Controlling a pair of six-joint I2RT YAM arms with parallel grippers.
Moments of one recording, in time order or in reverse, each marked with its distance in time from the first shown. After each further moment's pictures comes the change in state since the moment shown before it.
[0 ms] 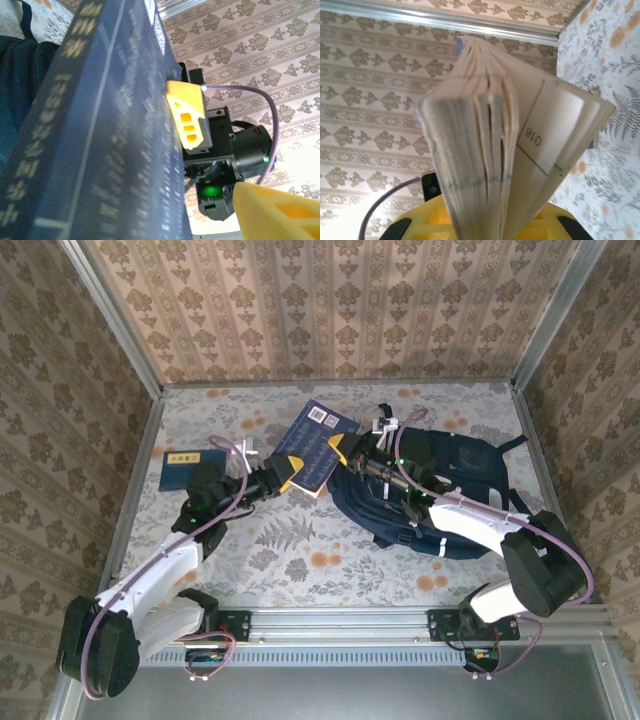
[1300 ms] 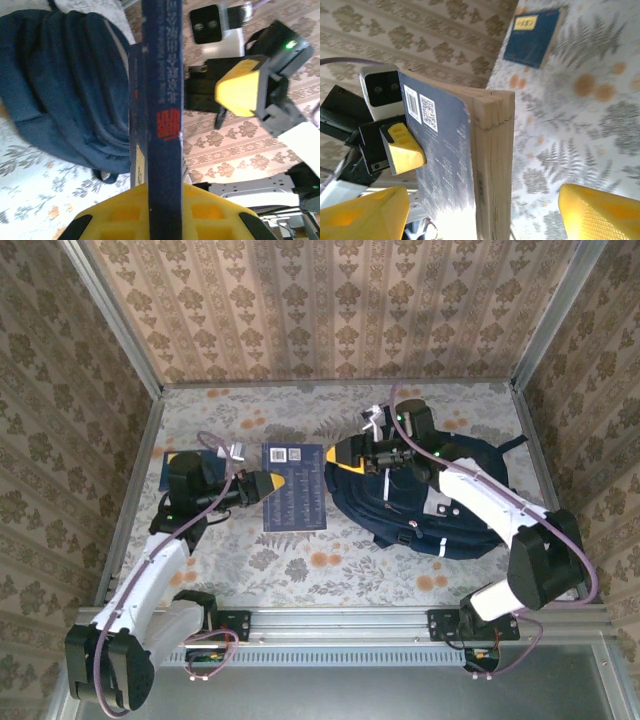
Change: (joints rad) left arm 0.222 -0.090 0.086 -0.442 0.332 0.322; right arm -0.111 0.046 0.343 -0.835 -0.522 -0.682
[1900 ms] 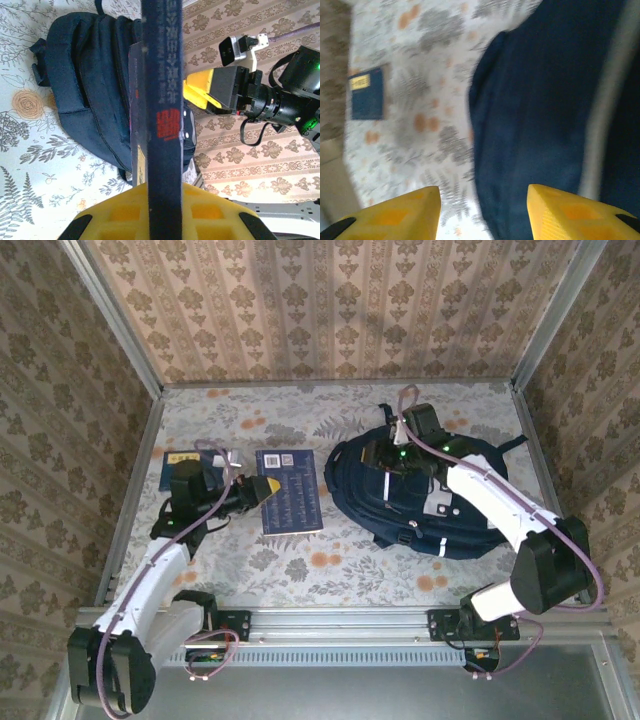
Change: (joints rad) left arm 0.030 -0.021 -0.058 -0.074 -0.111 0.024; right arm -0.066 -0.042 0.065 -0.459 0.652 -0.130
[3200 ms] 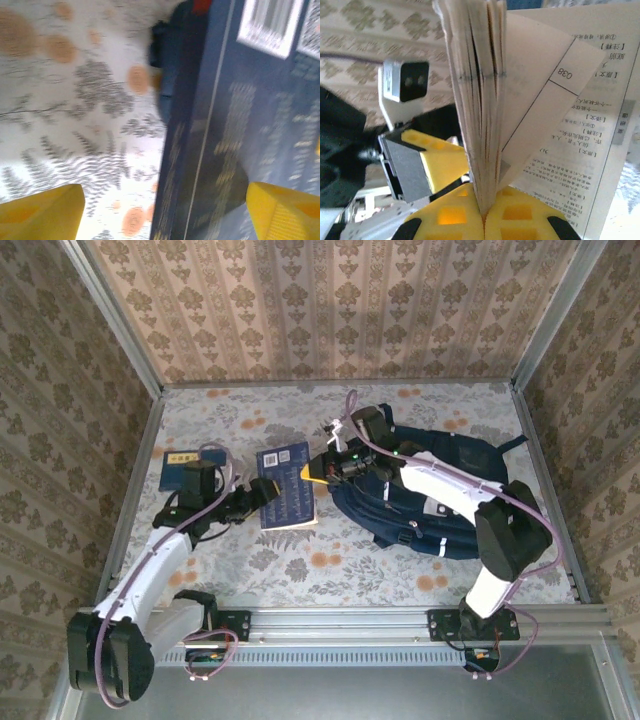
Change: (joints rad) left arm -0.028 0.064 0.069 -0.319 -0.248 0.109; right arm 0.216 0.236 0.067 0.404 -0.589 0.210
